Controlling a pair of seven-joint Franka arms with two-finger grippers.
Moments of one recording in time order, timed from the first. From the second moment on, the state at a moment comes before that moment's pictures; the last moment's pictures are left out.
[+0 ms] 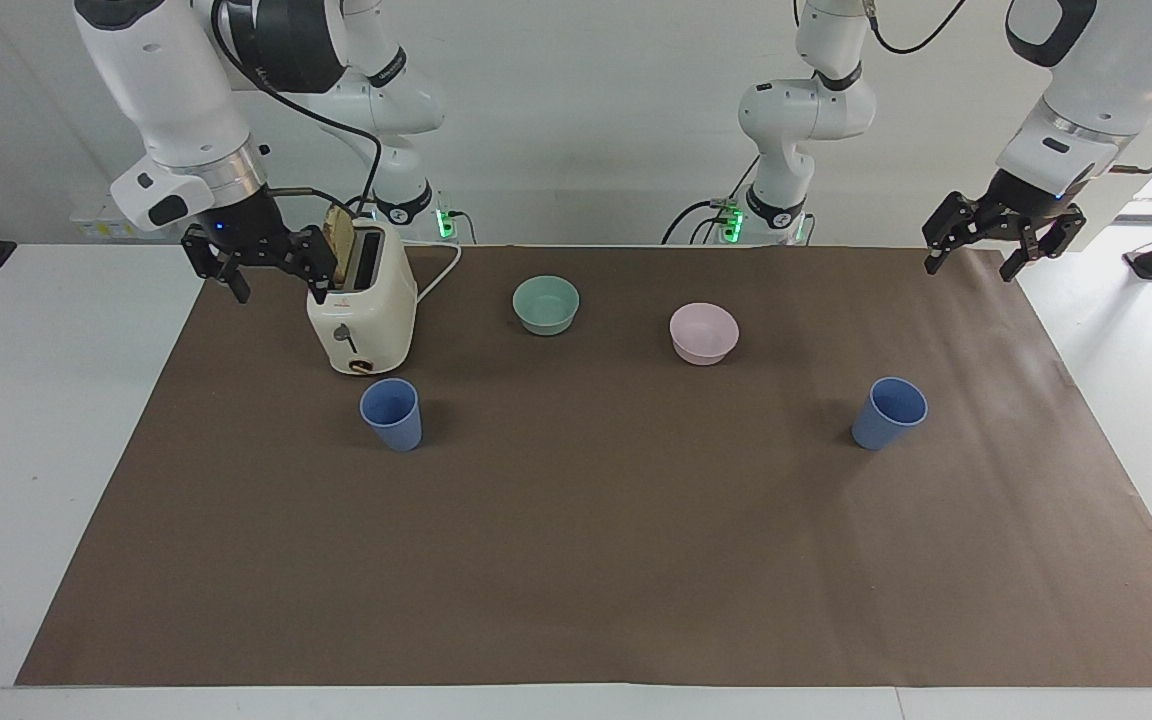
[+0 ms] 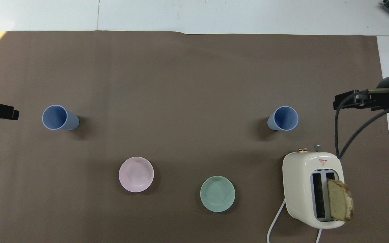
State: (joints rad) left arm -0.03 -0.06 0.04 -1.63 -0.05 1.61 0.16; right arm 0.03 0.01 -0.01 -1.62 0.00 1.67 0.05
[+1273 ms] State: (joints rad) left arm -0.03 -0.05 0.04 -1.64 -0.05 1.66 0.18; right arm 0.03 0.01 -0.01 -1.62 0.00 1.67 0.05
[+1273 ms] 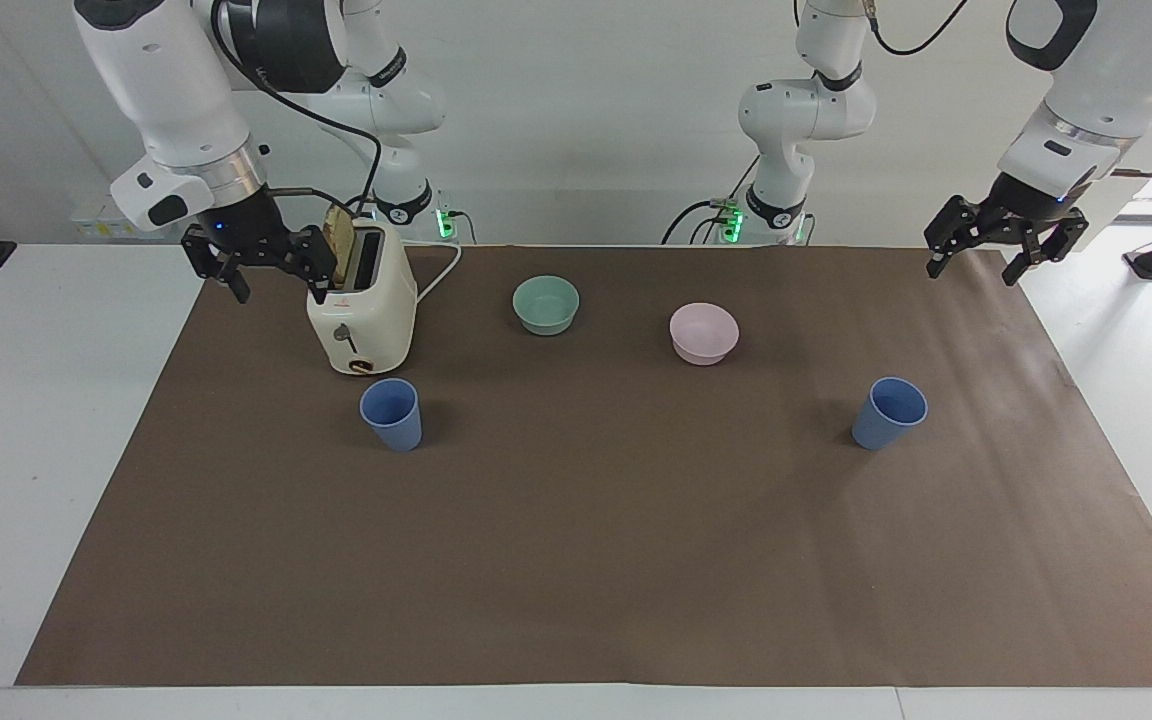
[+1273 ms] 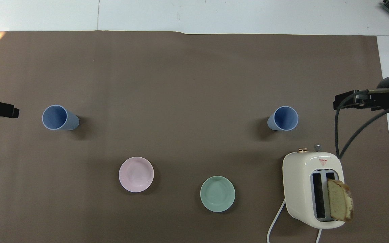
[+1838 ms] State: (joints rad) left arm -0.01 0.00 0.05 -1.79 -0.06 1.86 0.32; right arm 0.03 0.01 -0.01 -1.62 0.00 1.67 0.05
